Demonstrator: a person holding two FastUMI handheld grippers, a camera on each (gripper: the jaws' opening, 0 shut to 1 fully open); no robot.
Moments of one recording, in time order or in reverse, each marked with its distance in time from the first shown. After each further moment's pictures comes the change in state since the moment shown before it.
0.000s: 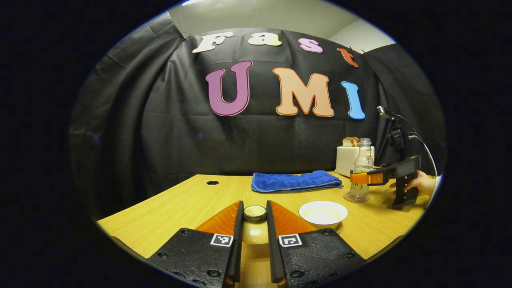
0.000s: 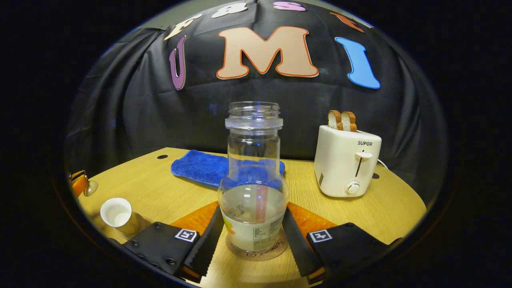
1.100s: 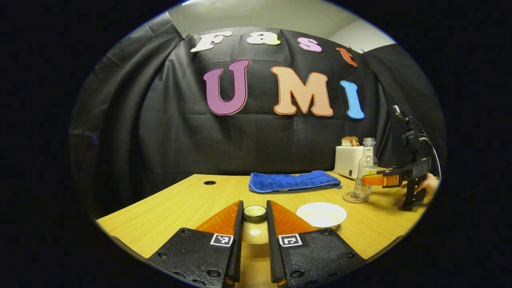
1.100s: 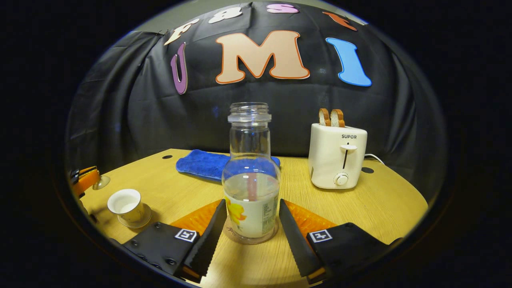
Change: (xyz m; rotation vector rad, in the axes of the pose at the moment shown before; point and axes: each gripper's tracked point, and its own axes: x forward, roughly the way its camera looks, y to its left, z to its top) left arm 0.009 -0.010 -0.001 -0.001 0.003 -0.017; right arm -0.039 -0.015 -0.016 0.018 -0.017 0.024
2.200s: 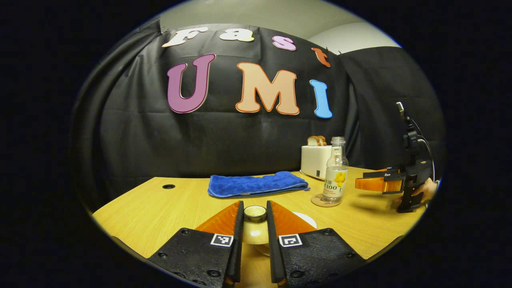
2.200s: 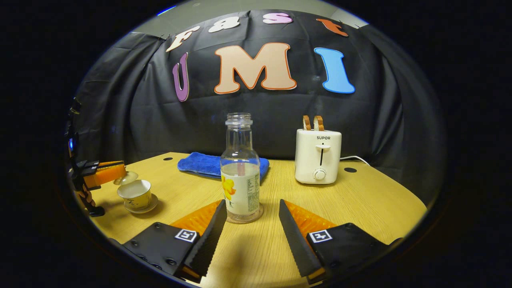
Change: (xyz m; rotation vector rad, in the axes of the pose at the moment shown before) left arm 0.031 -0.076 0.000 0.005 -0.001 -0.291; right arm -0.058 -0.024 -0.008 0.009 -0.071 -0.032
